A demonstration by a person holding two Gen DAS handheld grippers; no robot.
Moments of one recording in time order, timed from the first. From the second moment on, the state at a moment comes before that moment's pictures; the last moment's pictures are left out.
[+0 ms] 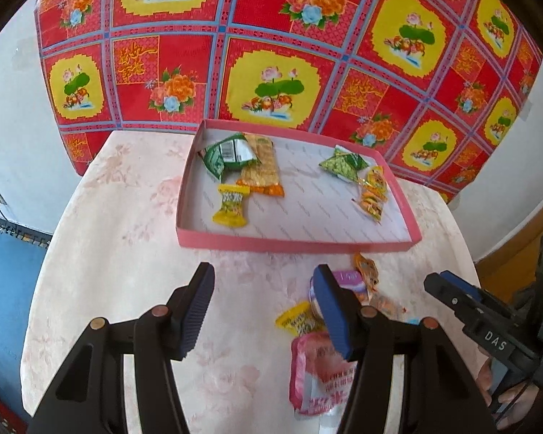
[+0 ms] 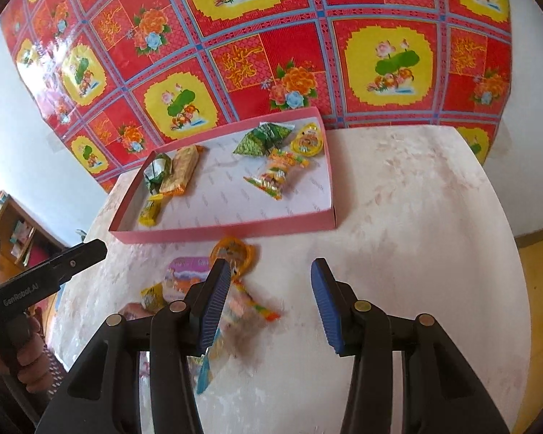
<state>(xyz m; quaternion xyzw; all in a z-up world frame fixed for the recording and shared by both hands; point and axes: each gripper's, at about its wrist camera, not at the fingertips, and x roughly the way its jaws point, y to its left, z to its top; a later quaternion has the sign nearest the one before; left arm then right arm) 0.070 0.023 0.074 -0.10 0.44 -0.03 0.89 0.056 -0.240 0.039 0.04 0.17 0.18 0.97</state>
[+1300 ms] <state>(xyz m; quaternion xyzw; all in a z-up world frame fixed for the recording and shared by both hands) 0.019 -0.039 0.037 -0.07 0.51 -0.11 0.85 0.033 -0.255 0.002 0.06 0.19 0.17 0.96</state>
